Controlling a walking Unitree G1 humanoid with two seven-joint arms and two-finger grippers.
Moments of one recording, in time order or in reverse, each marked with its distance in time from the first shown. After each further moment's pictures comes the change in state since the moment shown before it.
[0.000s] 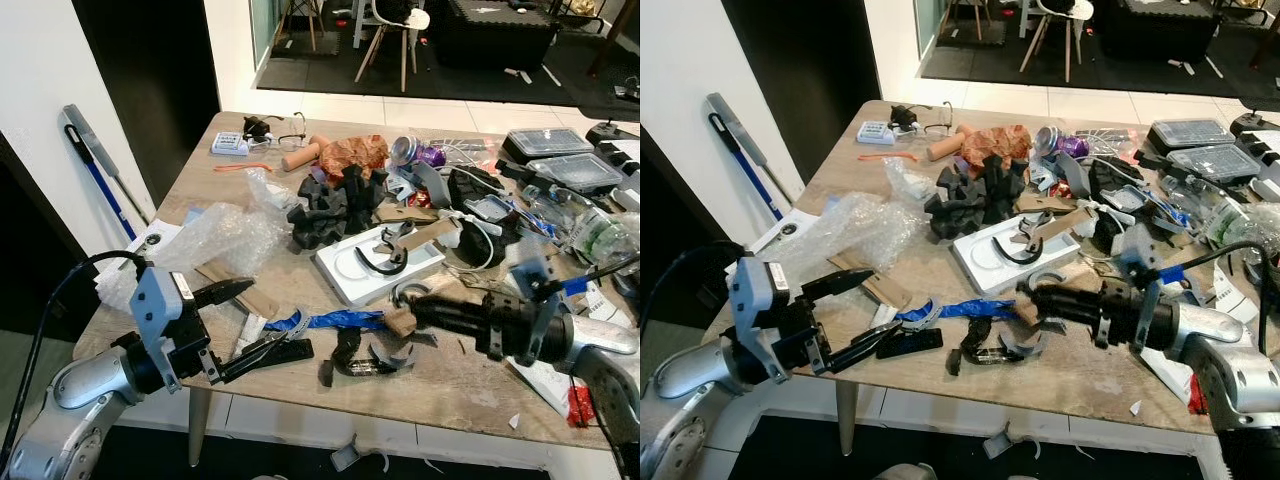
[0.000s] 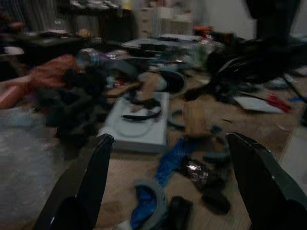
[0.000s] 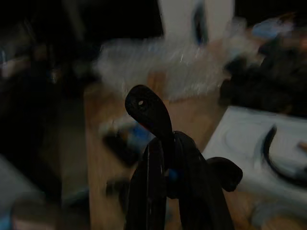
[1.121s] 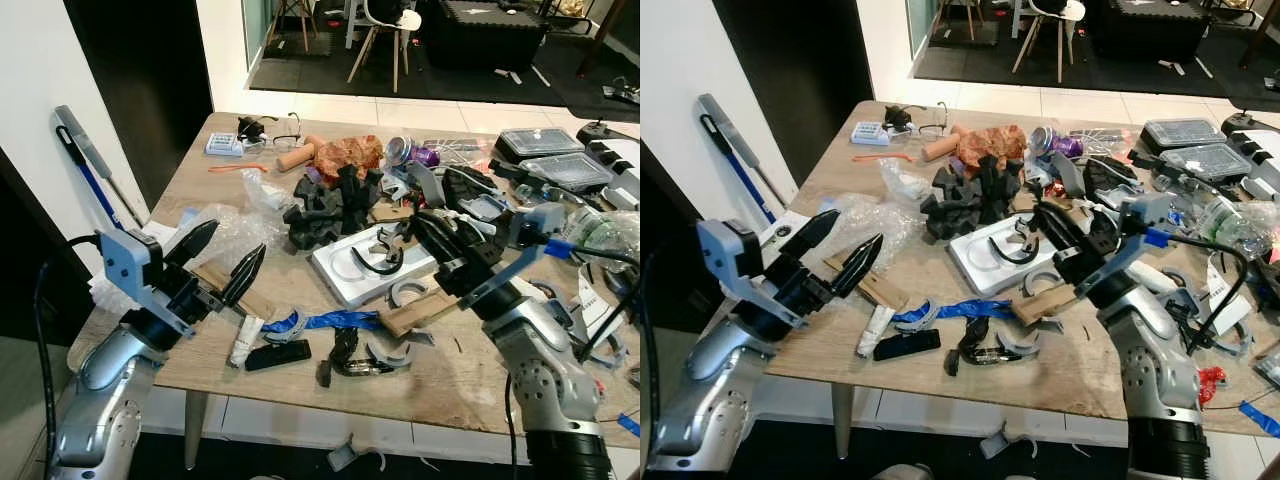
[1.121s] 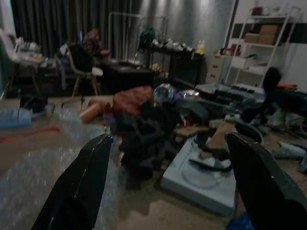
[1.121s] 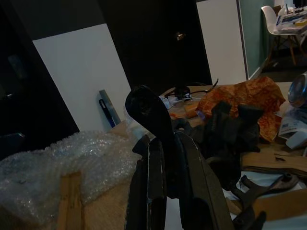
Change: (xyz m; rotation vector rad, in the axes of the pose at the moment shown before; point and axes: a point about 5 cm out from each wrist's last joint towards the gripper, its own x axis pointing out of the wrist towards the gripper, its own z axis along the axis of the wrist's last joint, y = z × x) left arm 0.020 0.027 0.000 -0.046 -0.181 0.375; right arm 0.038 -0.011 0.008 0.035 -0.329 -0.461
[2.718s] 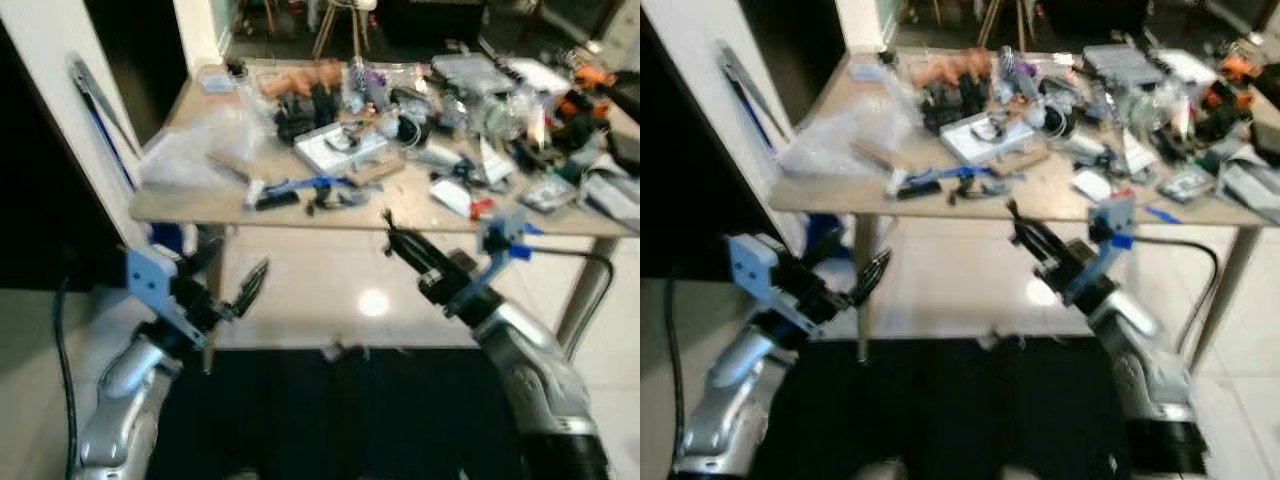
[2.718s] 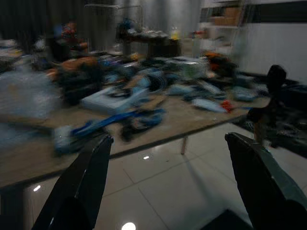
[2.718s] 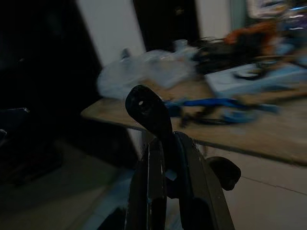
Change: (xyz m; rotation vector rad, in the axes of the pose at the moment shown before) left arm -0.001 0.002 -0.012 0.059 0.029 0.022; right arm 0.006 0.005 -0.016 -0.041 0.113 0.040
